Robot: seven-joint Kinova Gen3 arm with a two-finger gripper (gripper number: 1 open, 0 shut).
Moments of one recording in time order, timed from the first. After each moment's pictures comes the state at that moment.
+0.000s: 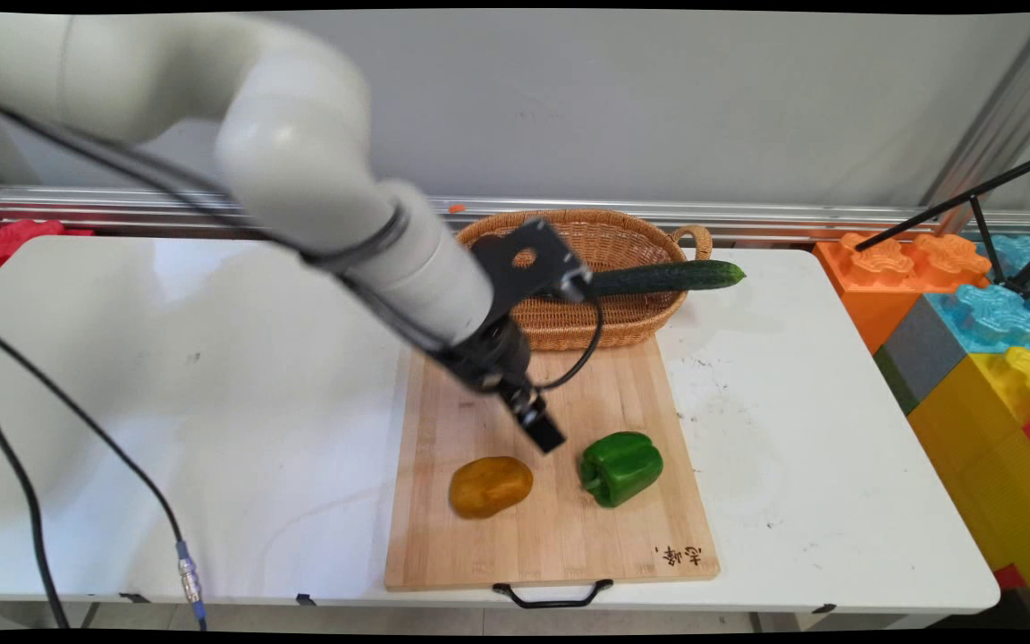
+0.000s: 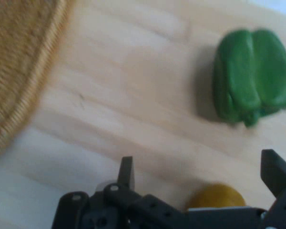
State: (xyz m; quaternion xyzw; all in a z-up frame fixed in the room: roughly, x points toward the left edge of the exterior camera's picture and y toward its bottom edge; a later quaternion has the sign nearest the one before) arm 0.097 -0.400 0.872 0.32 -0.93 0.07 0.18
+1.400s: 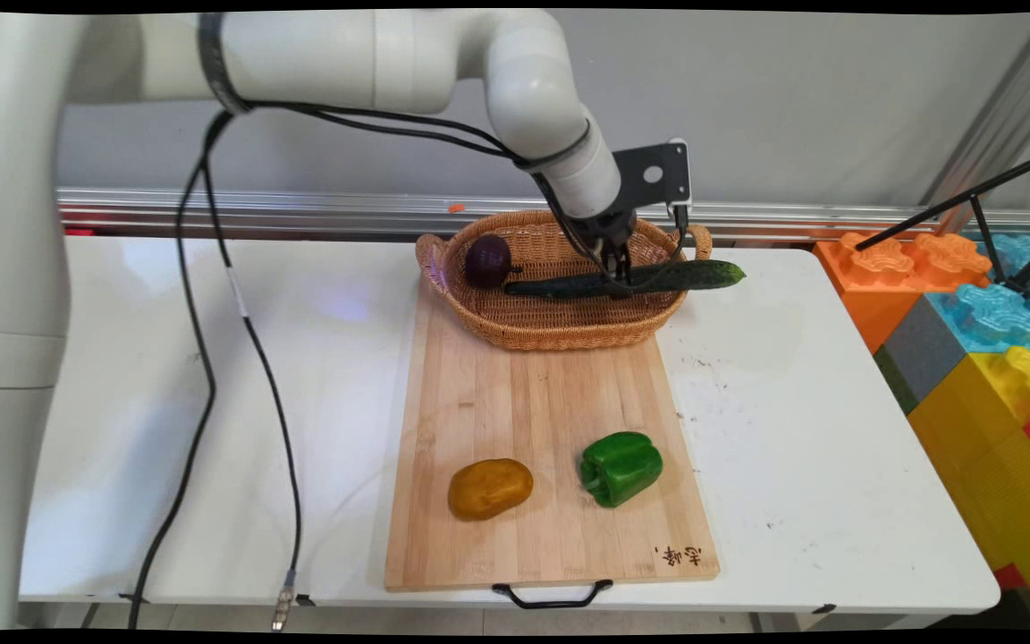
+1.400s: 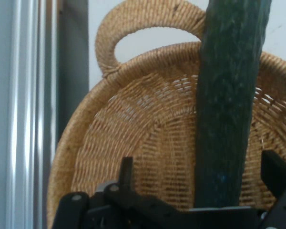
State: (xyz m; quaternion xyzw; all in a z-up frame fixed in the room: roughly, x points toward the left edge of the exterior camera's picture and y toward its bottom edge) arm 0.025 -0.616 0.836 0.06 -0.96 0.24 0.16
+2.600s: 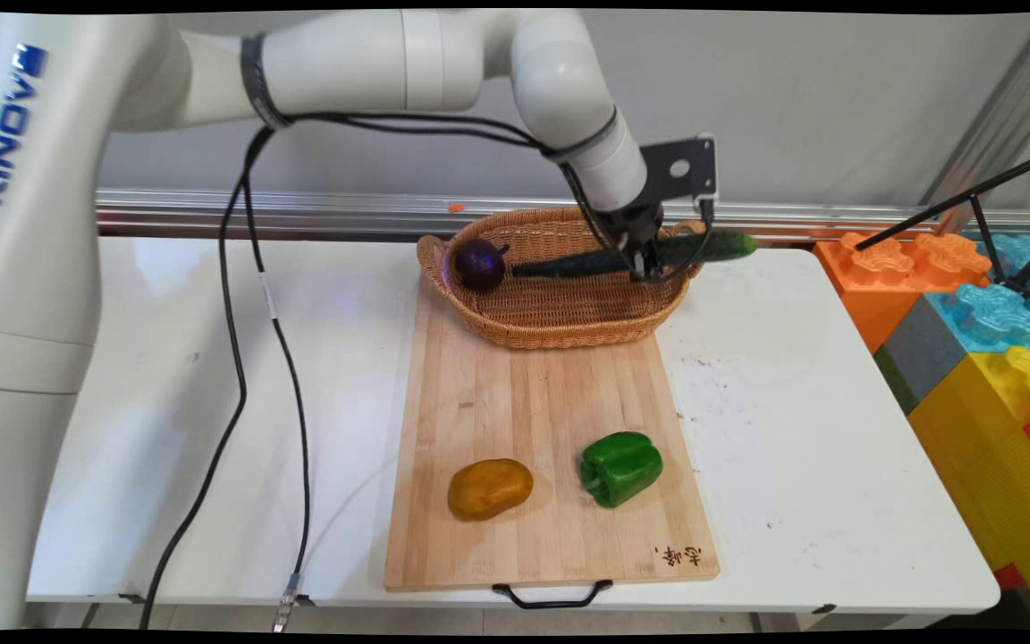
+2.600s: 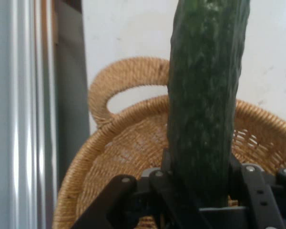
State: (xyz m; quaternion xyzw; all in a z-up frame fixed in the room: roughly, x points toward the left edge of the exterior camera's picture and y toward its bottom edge) arm 0.004 -0.627 0.846 0.04 -0.96 0.23 0.18
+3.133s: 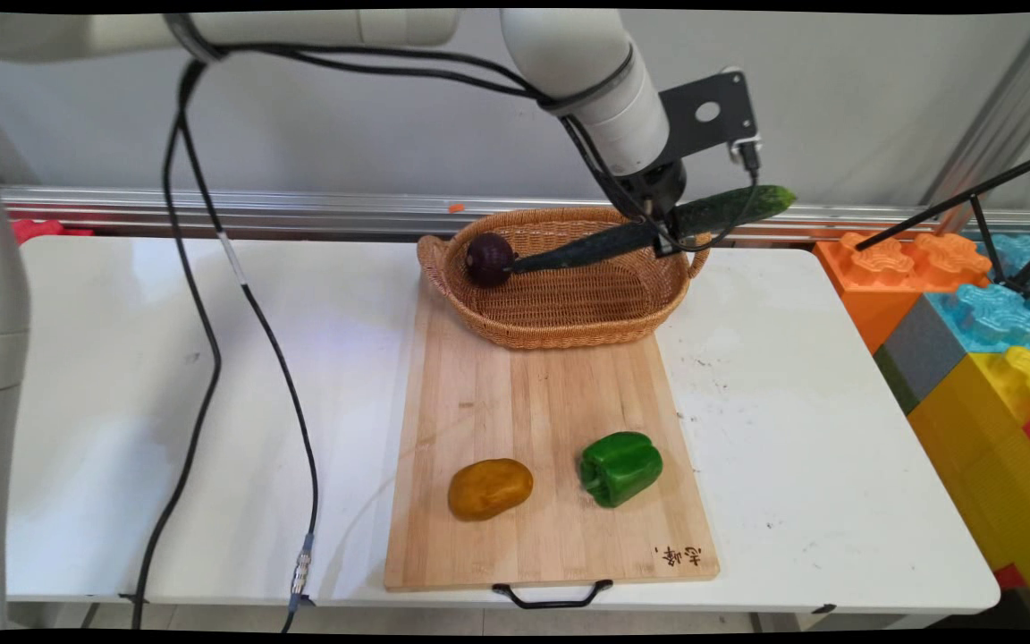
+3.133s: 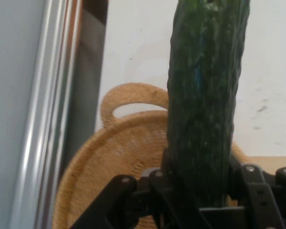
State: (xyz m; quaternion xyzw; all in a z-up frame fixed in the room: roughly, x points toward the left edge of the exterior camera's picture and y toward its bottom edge) arm -0.007 -0.565 0.922 0.10 -0.94 0.24 0.20
